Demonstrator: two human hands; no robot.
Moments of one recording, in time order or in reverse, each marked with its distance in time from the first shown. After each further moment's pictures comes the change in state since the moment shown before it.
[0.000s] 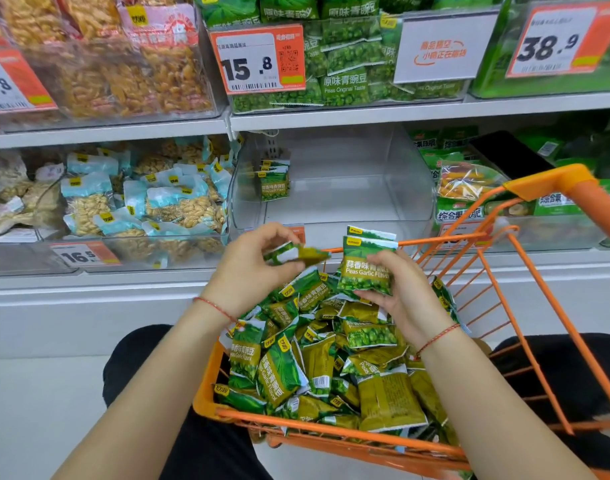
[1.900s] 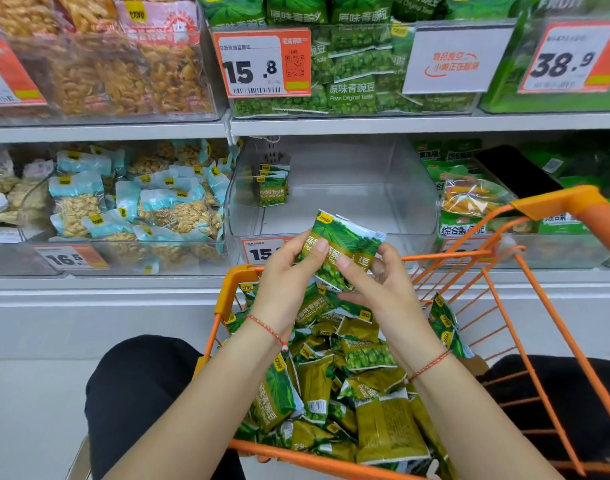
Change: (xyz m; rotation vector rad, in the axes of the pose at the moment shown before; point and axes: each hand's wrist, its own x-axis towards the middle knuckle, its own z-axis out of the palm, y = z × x) left_hand 0.016 0.002 0.056 -0.684 0.099 -0.163; right_hand -0.004 -0.001 0.025 -0.252 -0.084 -0.252
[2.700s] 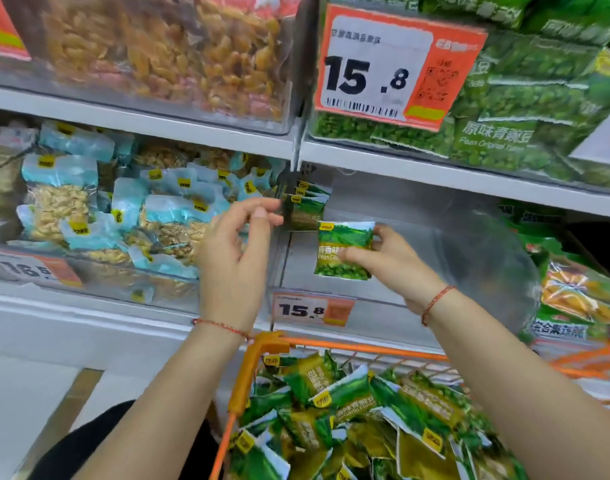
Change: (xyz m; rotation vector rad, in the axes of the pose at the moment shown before) left_hand 0.100 0.008 -0.110 0.359 0.513 0.462; right_hand 0.190 0.002 0.054 -0.644 -0.153 0.131
